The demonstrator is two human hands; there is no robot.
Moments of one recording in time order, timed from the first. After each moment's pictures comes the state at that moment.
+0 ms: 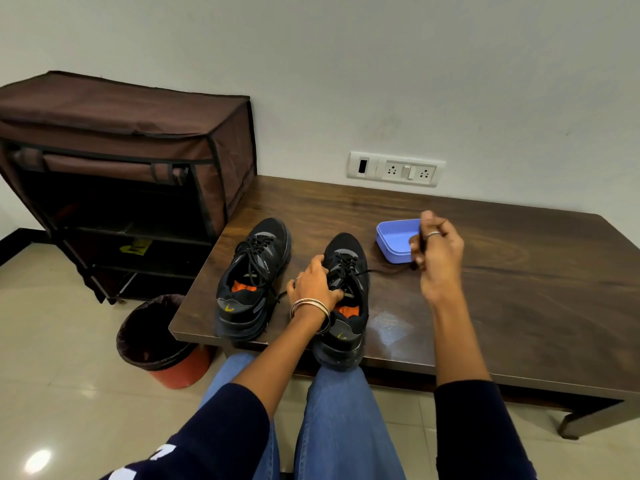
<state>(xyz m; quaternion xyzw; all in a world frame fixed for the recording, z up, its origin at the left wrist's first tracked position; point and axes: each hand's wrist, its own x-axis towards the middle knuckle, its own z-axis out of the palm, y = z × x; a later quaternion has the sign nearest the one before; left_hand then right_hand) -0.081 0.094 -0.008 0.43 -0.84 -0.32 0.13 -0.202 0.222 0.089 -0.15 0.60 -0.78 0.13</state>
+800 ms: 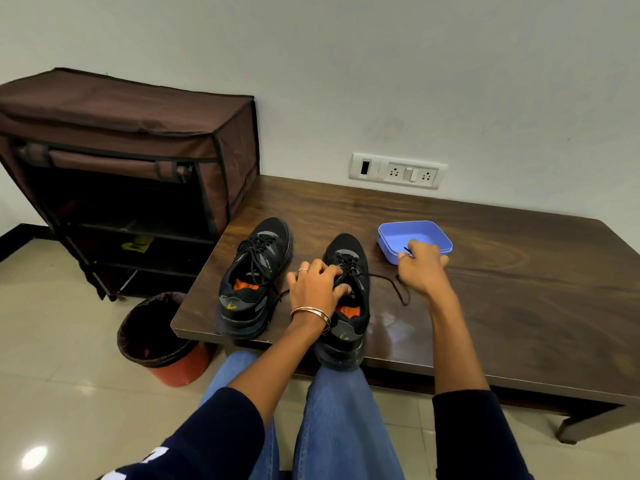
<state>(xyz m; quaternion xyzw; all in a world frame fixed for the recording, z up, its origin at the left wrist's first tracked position) -0.070 0.104 -0.010 0.37 -0.90 -0.14 0.19 -0.205 0.218 0.074 -0.28 0.91 -0.29 0.11</state>
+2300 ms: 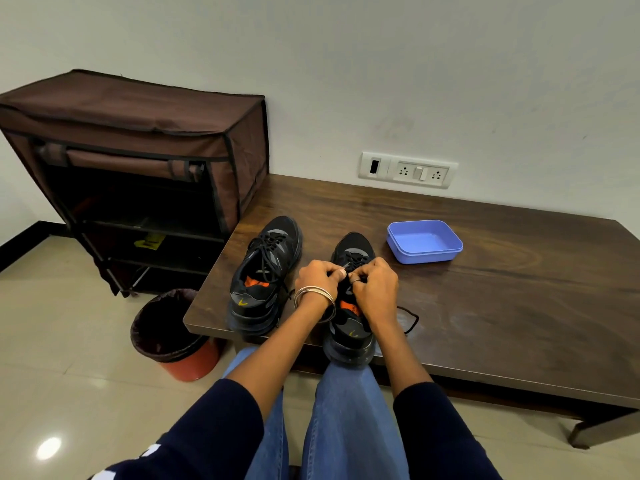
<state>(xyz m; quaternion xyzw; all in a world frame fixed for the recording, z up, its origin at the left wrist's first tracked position) -0.067 0.091 0.012 0.45 -0.78 -0.40 0.17 -0.146 0.171 0.002 -0.33 0.87 -0.37 0.00</state>
